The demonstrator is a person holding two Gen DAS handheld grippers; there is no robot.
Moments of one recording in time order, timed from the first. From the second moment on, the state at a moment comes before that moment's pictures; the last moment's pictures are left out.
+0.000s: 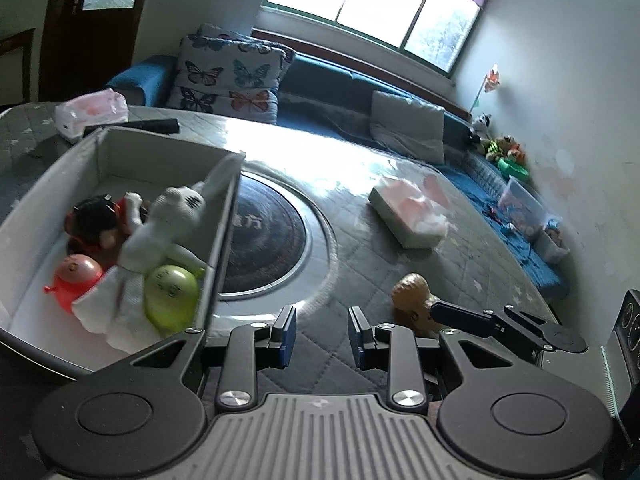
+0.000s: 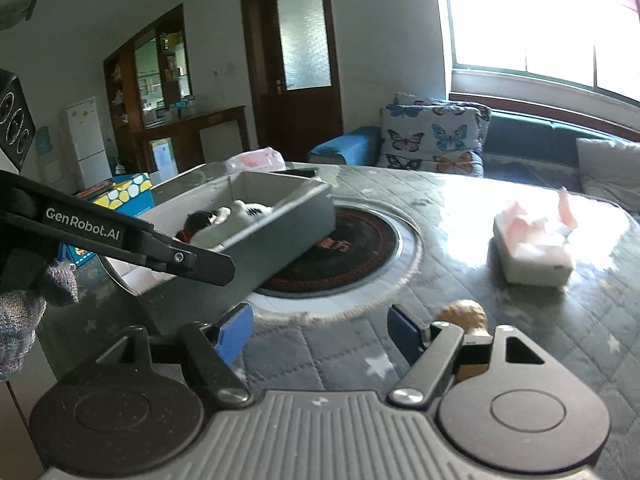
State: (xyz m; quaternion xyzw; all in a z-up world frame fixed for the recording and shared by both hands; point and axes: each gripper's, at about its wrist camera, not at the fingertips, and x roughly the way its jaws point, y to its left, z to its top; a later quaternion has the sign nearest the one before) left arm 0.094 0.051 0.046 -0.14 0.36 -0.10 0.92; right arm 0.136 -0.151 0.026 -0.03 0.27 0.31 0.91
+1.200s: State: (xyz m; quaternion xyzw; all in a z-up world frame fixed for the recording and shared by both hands) left arm 0.198 -0.032 0.003 -0.21 0.42 -0.16 0.87; right arm 0.200 -0.215 -0.023 -0.01 0.31 0.23 0.92
